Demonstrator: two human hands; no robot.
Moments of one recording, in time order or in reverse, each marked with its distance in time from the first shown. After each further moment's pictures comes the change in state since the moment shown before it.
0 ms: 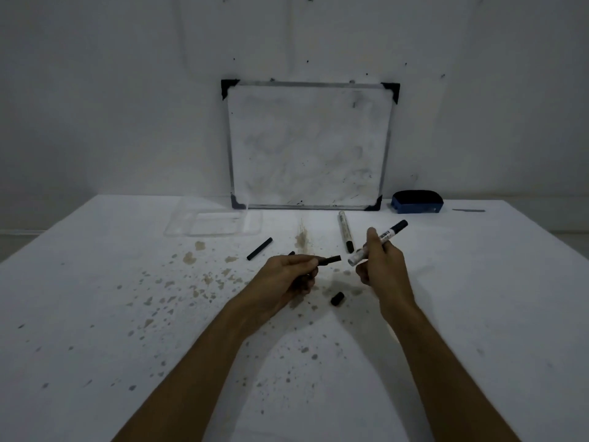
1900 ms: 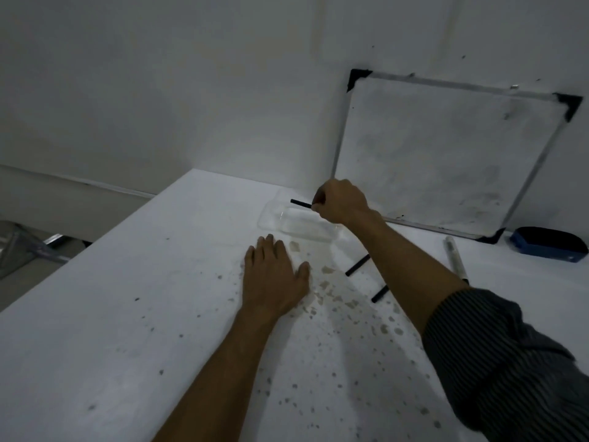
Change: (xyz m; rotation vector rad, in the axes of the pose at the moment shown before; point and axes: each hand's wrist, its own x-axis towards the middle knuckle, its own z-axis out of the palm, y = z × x) left_hand -0.019 0.006 -0.170 1.393 0.700 0.051; right_hand 0.103 -0.056 0.288 -1.113 -0.495 -0.646
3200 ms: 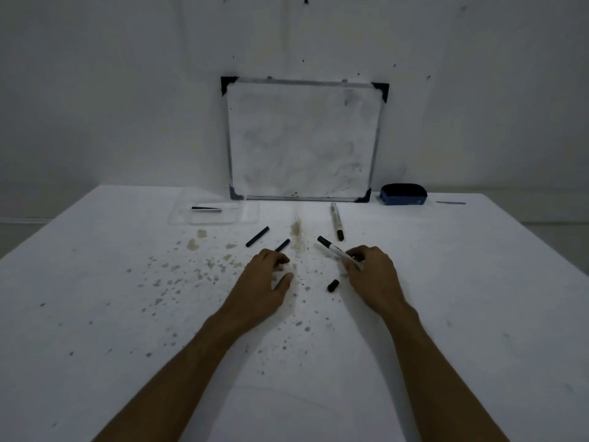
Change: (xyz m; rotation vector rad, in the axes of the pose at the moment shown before) left_hand -0.097 0.116 0.017 -0.448 -0.102 0.453; right_hand -0.307 0.158 -0.028 0.314 0.286 0.462
